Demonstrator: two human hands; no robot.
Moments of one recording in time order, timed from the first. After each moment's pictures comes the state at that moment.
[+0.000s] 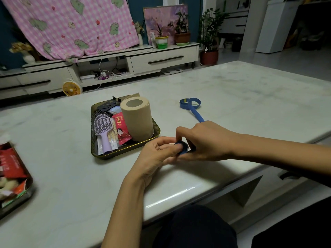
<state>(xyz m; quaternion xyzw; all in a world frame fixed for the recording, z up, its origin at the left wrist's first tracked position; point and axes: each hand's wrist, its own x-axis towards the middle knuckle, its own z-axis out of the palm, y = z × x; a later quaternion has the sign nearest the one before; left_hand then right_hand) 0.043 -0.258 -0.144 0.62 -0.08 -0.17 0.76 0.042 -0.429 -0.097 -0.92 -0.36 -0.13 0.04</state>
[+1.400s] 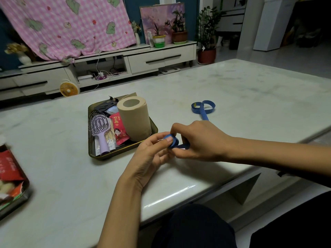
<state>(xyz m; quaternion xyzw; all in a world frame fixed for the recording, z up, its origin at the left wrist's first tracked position) 0.044 -0.255 -0.140 0.54 -0.06 -0.17 0.82 0.037 -0.420 -0.098 -0.93 -0.32 -0.17 0.10</state>
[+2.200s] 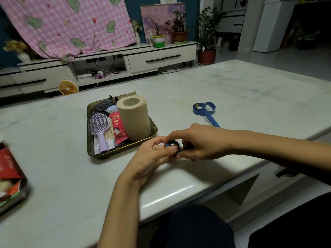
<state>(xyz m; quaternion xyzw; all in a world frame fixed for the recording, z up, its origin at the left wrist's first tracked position) 0.042 -0.255 -0.142 0.59 -0.09 -0.19 0.77 0.043 -0.426 -0.087 -0.92 -0.36 0.05 0.14</state>
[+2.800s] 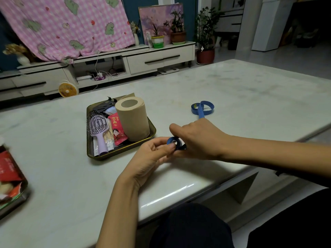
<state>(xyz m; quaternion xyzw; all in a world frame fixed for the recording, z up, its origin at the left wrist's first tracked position) 0.040 -0.257 -0.141 0.59 -0.10 -0.19 0.78 0.040 -0.421 -0.100 -0.90 -0.36 -0.22 0.00</state>
